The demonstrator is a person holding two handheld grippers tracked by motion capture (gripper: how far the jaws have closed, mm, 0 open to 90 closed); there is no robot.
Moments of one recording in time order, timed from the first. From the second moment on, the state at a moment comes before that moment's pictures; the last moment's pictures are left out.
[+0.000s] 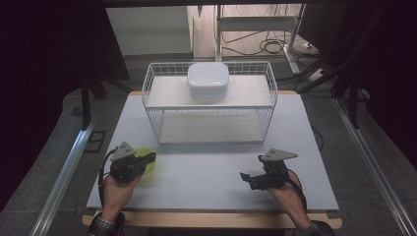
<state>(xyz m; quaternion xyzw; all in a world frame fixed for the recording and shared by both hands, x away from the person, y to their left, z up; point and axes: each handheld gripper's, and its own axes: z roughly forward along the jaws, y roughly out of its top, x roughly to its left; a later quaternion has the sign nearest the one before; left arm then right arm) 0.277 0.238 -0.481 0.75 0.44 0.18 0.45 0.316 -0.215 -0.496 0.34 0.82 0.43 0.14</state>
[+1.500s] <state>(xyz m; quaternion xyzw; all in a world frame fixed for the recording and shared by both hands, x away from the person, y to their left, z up) 0.288 0.300 -0.517 0.70 0.58 0.20 0.37 0.320 -0.210 -0.508 0.35 0.85 0.38 0.11</state>
